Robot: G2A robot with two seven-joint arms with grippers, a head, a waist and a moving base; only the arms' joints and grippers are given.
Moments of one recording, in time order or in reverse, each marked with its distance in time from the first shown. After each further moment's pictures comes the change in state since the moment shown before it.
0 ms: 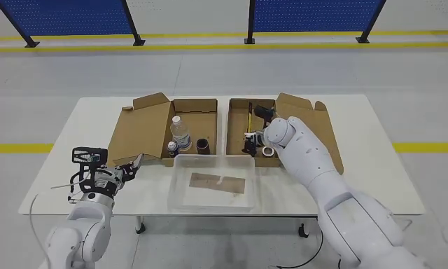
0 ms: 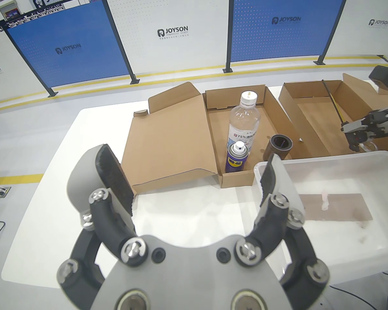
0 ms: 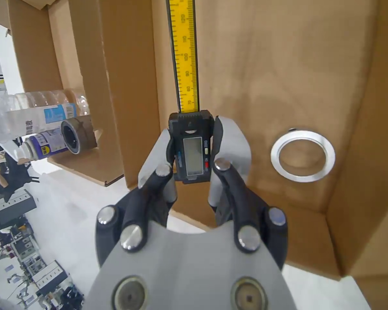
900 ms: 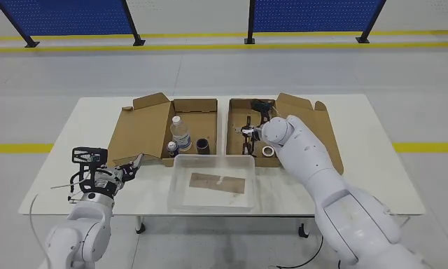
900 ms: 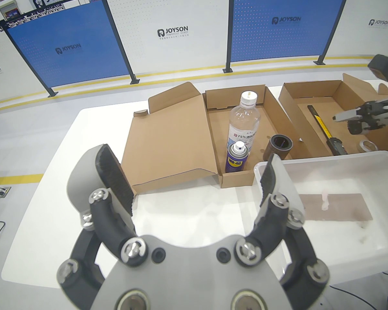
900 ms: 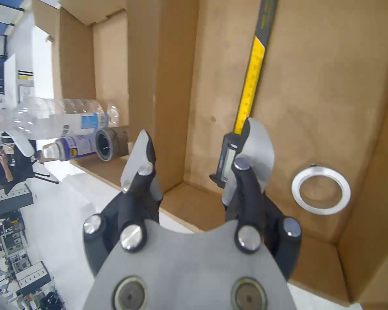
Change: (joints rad) left arm 0.000 0.000 0.000 0.000 0.000 0.000 0.000; right arm 0.026 -0.019 0.022 0.041 0.022 -0.168 -0.137
